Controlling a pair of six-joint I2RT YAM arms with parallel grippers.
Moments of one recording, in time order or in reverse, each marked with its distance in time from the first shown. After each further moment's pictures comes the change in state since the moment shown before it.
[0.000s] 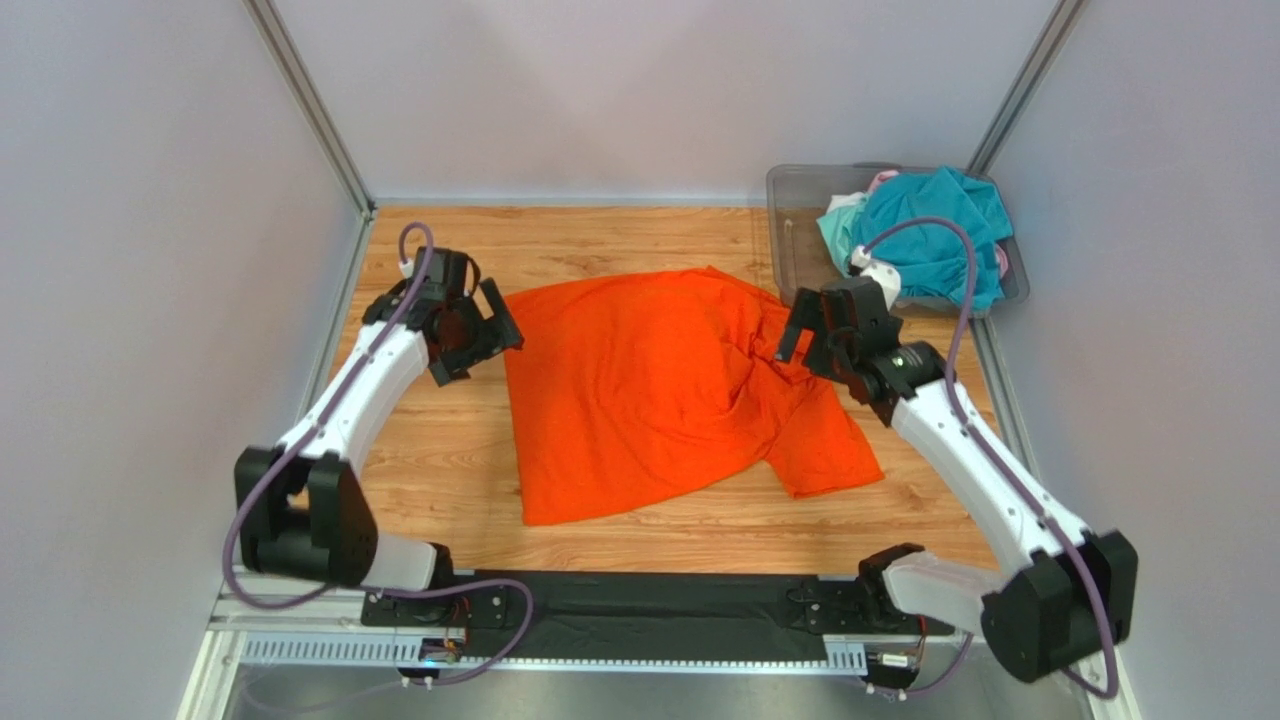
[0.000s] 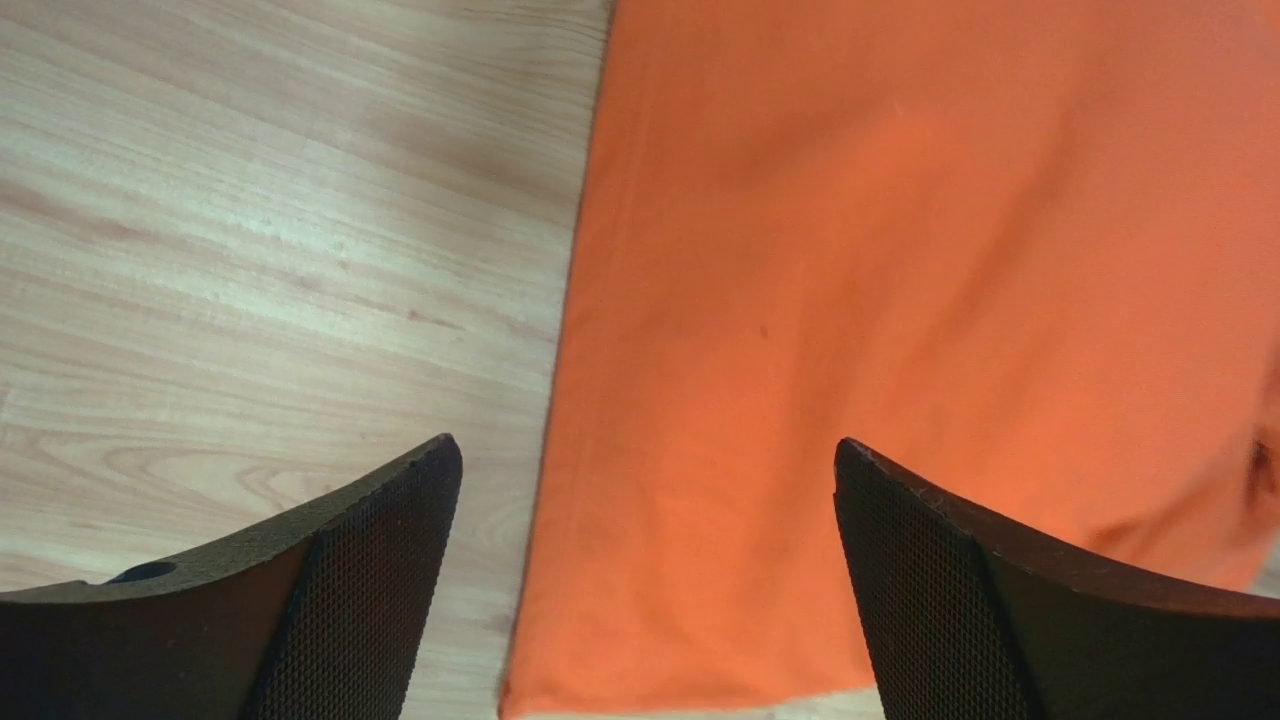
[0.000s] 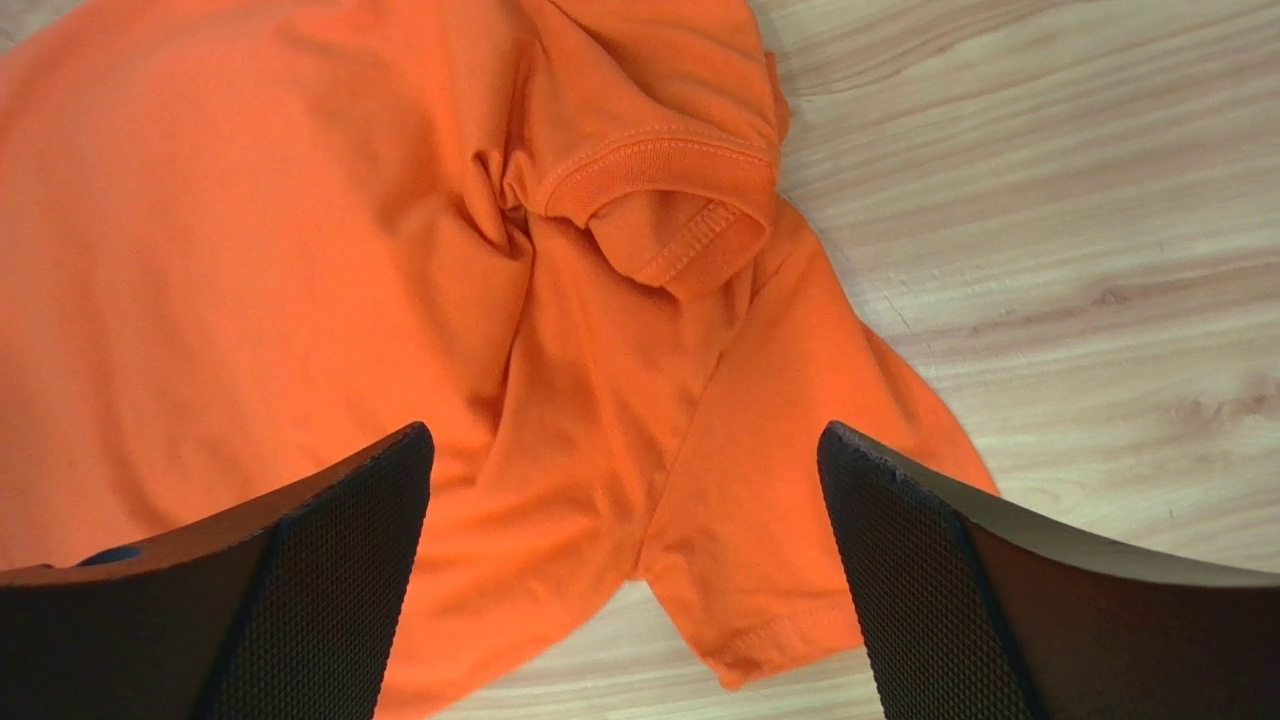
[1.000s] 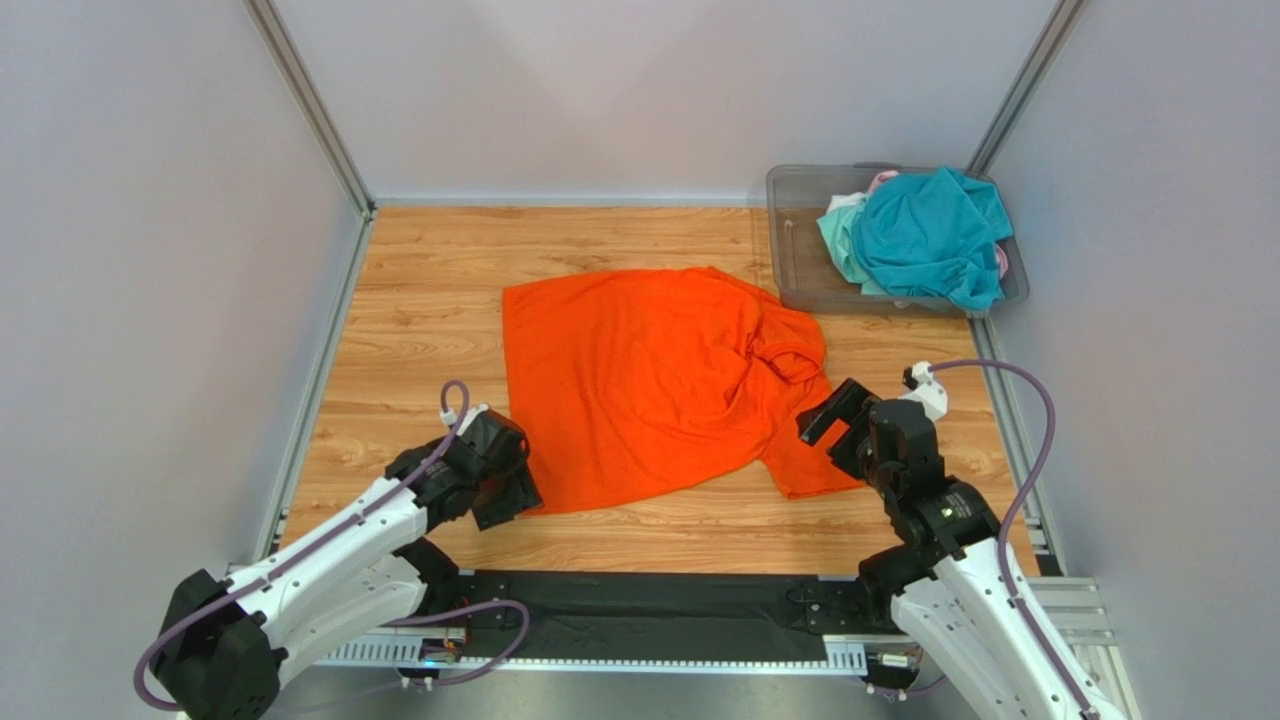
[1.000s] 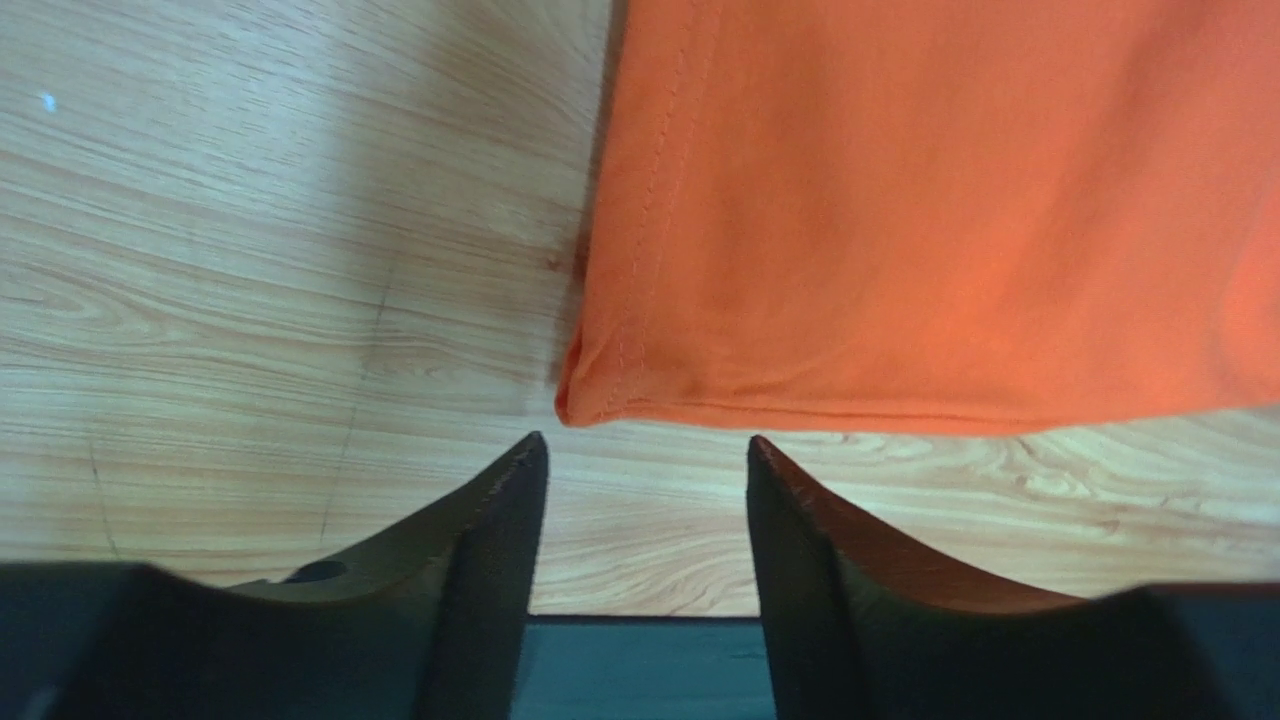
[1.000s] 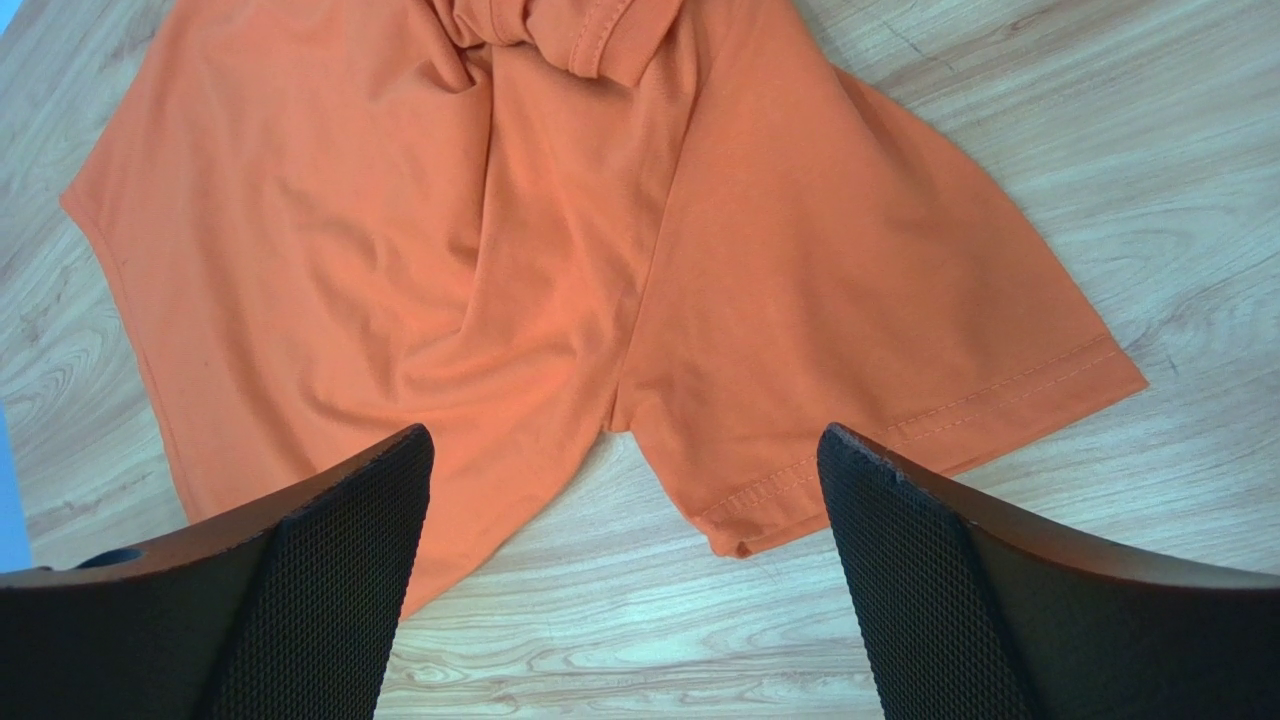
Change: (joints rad) left arm -0.503 -0.597 -0.694 -0.014 -0.064 -0.397; right arm 0.000 -0.681 -0.534 0.016 -0.087 0.277
